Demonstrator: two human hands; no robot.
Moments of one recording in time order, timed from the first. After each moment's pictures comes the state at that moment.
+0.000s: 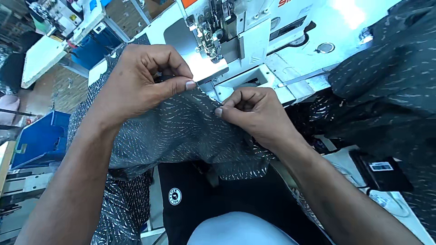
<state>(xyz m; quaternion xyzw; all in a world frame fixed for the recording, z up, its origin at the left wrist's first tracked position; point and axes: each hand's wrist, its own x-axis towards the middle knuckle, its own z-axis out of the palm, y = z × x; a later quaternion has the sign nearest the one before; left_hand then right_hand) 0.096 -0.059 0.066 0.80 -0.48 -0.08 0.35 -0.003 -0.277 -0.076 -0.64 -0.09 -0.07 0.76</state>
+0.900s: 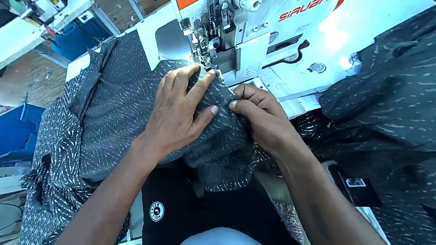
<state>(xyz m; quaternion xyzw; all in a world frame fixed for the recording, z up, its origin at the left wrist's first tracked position) 0.074 -0.098 -0.031 0.91 -0.38 0.09 0.10 0.026 -0.308 -0.093 -0.62 -0.07 -0.01 0.78</state>
